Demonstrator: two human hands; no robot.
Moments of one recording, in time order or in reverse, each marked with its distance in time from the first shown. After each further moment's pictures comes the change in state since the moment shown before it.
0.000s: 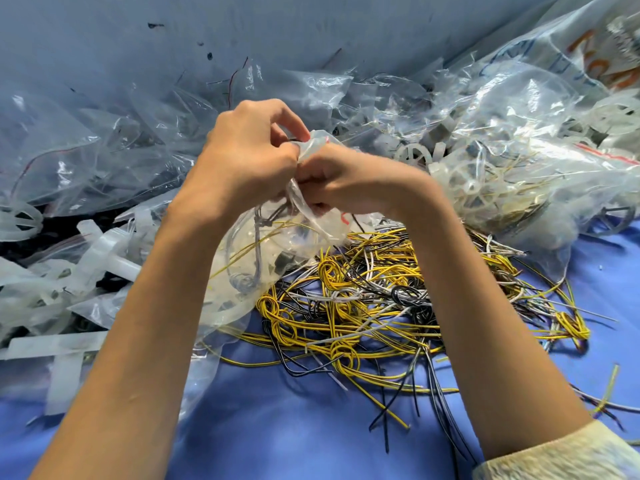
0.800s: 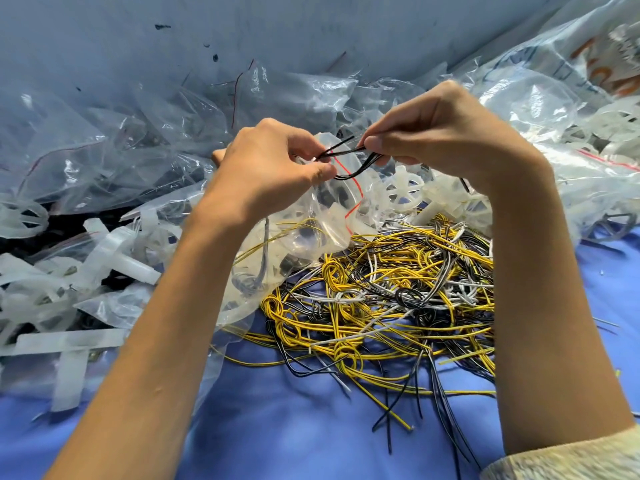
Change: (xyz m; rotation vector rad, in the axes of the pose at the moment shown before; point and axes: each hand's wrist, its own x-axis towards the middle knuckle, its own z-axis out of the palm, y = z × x) left_hand -0.003 -0.003 0.009 -0.007 -0.092 -0.009; right_hand -0.051 0.016 -0.054 0.138 0.426 0.001
